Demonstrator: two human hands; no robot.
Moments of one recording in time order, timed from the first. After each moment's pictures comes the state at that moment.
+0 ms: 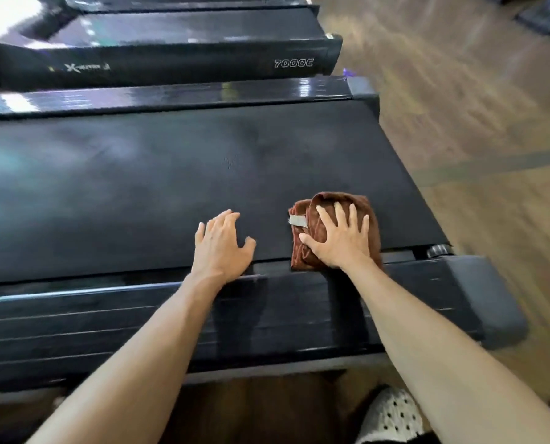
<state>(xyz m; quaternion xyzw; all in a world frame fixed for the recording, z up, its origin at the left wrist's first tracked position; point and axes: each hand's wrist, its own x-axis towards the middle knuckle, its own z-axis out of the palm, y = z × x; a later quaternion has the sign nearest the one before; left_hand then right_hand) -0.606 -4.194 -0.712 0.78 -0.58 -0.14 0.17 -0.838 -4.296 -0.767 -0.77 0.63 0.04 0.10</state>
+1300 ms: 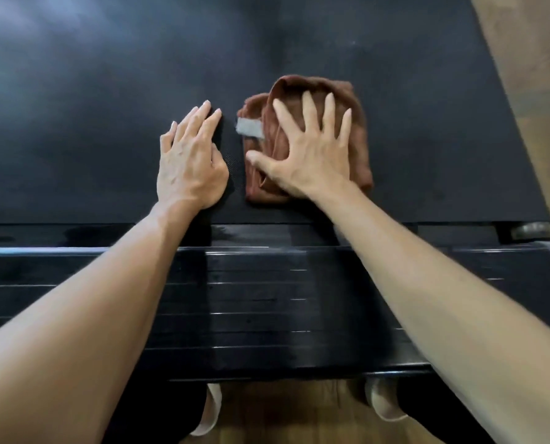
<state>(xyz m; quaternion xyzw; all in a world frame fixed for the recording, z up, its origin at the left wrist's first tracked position) -0.532 -4.281 -0.801 0.78 -0.59 -0.05 0.20 -0.715 -4.352 -0.788 -0.83 0.56 0.01 0.05</state>
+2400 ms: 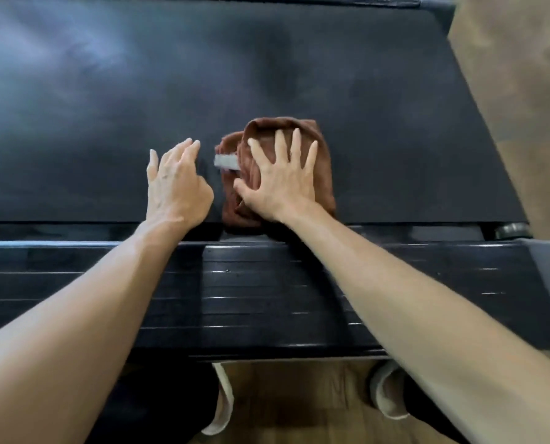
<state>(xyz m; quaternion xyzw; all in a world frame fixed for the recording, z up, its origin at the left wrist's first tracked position) -0.501 -4.217 -0.768 0.82 -0.53 -0.07 0.21 -0.660 -4.294 -0.784 -0.84 0.53 0.01 0.06</state>
